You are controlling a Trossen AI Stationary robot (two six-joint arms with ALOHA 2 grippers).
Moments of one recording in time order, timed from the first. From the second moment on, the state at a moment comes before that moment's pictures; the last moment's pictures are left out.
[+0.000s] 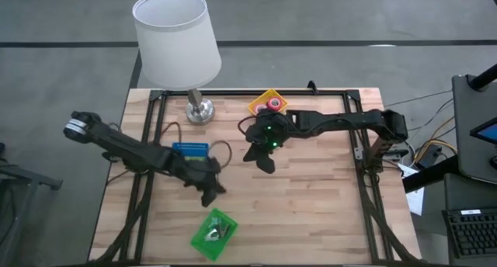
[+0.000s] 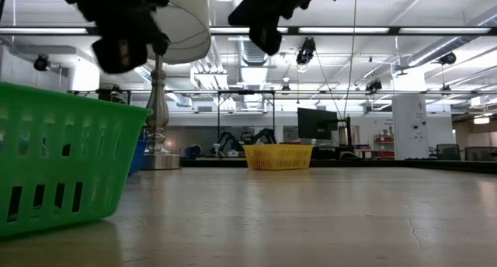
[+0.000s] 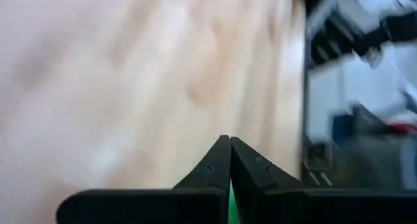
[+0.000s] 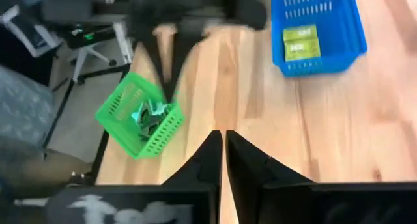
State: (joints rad) left arm -0.33 1.22 0.78 -0.19 -0.01 -0.83; right arm -0.07 1.72 1.45 -0.40 -0.42 0.22
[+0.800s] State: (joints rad) left arm -0.29 0.58 0.76 -0.39 -0.43 -0.37; right arm -0.12 1.12 0.89 -0.15 0.00 0.21
